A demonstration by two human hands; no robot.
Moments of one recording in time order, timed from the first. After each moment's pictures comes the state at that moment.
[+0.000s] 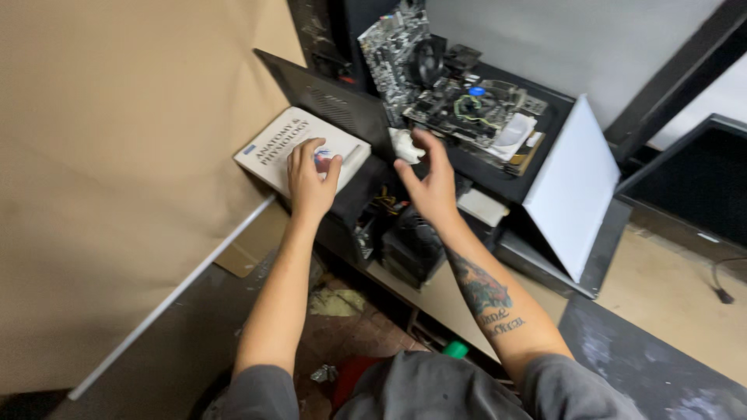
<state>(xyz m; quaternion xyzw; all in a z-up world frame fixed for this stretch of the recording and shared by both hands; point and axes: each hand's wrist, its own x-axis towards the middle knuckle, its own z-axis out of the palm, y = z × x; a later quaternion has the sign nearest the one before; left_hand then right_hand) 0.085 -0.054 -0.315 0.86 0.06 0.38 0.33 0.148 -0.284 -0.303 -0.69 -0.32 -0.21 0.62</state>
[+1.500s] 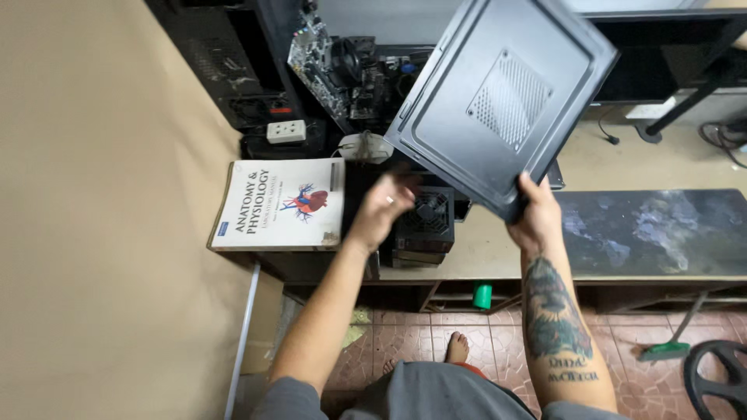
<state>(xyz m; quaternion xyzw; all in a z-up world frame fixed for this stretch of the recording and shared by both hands) 0.130 -0.090 -0.371 0.59 -0.25 -0.16 0.75 0.012 -0.358 -0.313 -0.42 0.07 -0.20 0.88</state>
